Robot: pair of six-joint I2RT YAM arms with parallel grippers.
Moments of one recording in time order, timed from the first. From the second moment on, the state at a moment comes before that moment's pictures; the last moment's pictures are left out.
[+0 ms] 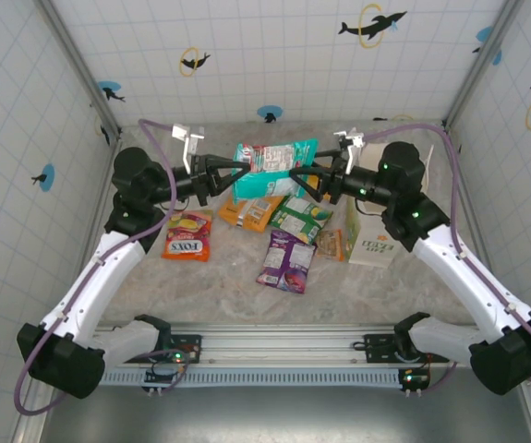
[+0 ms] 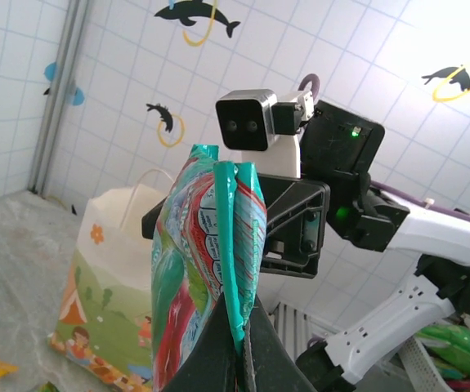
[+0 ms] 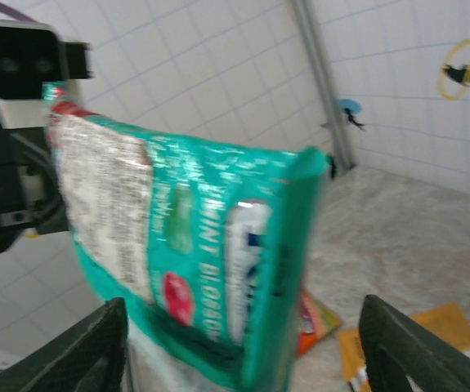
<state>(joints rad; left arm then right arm) -0.37 1.11 1.04 0.24 1.06 -0.55 0.52 1.13 1.07 0.02 -0.68 0.36</state>
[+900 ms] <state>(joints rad) -0.38 1.15 1.05 0.22 0.91 -0.48 0.51 1.13 1.02 0.24 -0.82 0.49</state>
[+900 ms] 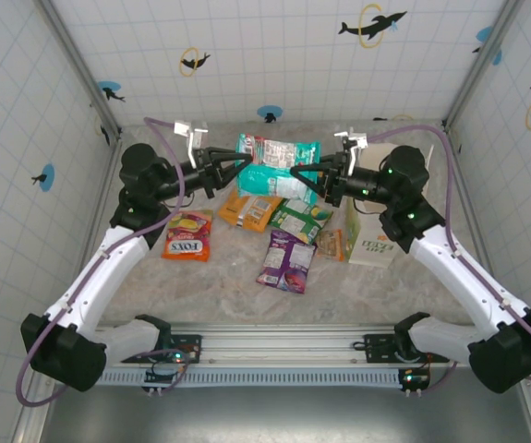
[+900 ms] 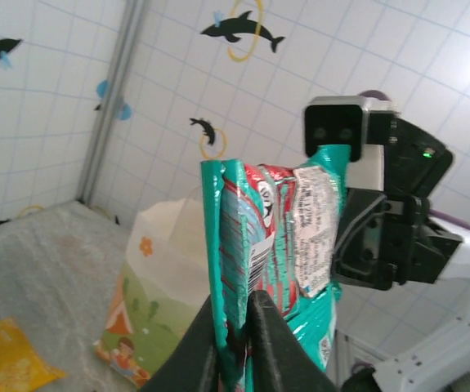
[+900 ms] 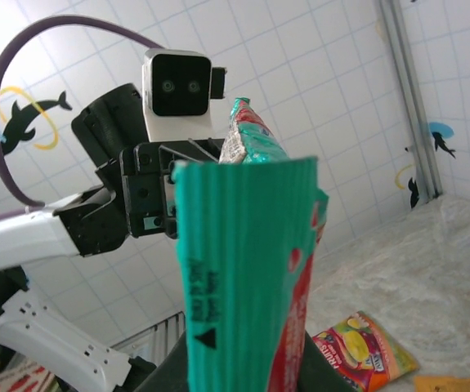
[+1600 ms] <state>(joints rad) -0.38 1.25 1.01 0.02 0.44 -0.47 0.32 1.04 1.19 0.07 -0.22 0.31</state>
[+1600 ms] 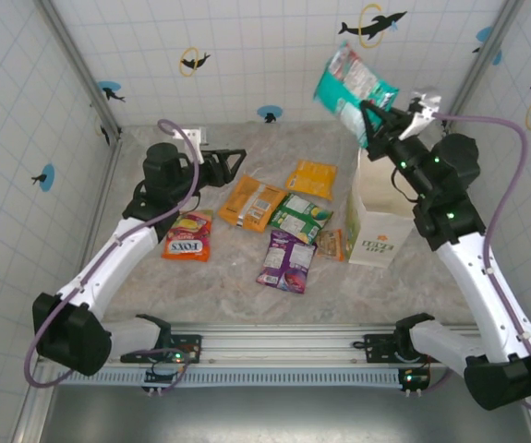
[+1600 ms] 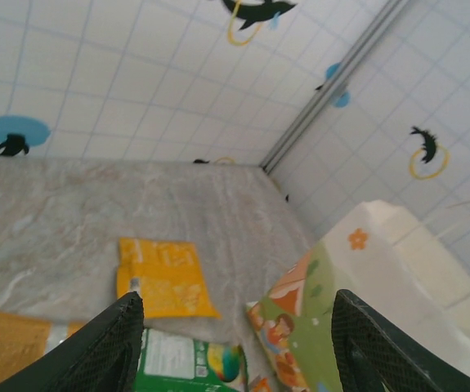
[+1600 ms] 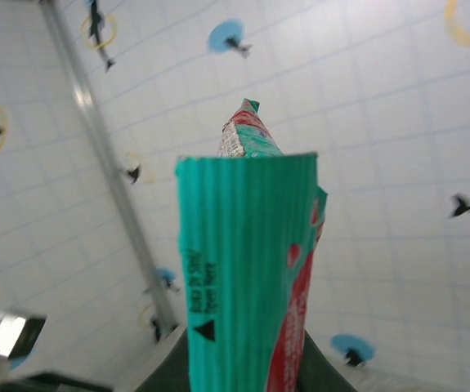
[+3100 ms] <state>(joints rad) -0.39 1.28 0.93 -0.03 0.40 -0.53 0.30 0.89 0.91 -0.36 0.13 0.25</state>
